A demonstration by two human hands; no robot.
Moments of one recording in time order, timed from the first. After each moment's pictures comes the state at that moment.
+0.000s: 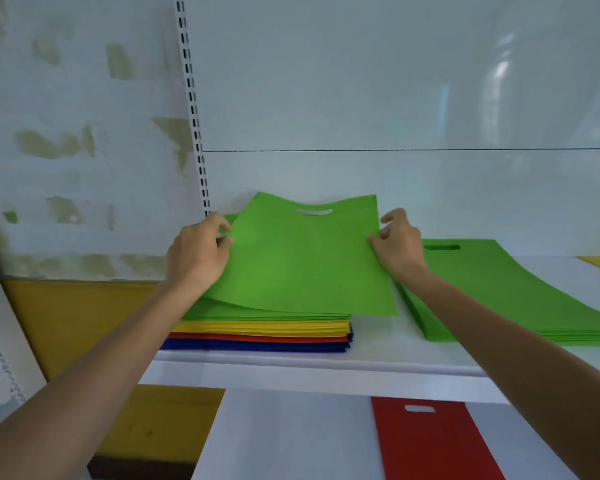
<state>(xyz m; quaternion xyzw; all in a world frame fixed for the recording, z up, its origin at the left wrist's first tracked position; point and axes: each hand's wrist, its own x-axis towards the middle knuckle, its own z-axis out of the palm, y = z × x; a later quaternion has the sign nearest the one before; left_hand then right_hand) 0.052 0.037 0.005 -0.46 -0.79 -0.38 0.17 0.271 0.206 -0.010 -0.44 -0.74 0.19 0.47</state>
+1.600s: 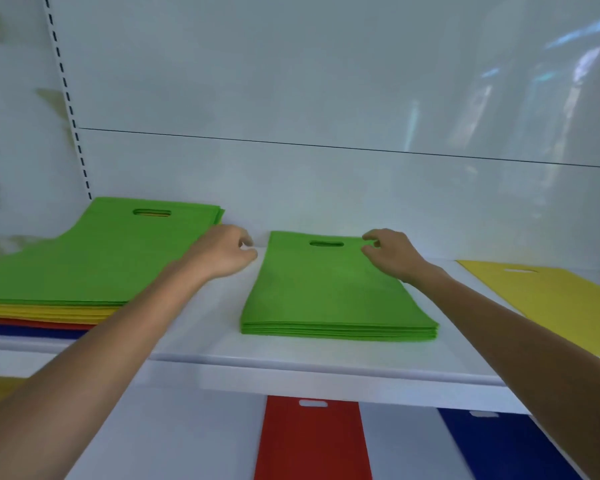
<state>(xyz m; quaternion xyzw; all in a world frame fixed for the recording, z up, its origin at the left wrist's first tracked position) 0.259 0.171 -0.003 -0.56 -0.78 -0.27 0.03 0.493 0.322 -0.012 -0.44 -0.85 0.10 0.26</state>
